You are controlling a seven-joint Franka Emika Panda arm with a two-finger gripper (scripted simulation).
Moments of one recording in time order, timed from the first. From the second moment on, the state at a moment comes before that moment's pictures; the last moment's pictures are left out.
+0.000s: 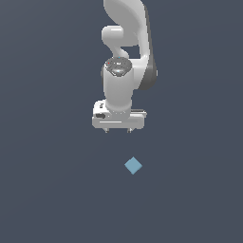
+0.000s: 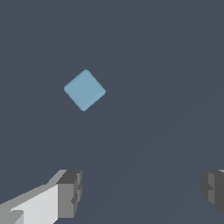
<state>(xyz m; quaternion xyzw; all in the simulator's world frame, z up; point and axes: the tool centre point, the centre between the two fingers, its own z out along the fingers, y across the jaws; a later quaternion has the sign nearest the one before) 0.003 -0.013 0.166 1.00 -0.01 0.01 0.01</state>
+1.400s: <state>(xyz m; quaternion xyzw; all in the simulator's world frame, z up) 0.028 -0.002 0.142 1.00 0.07 0.00 0.02</state>
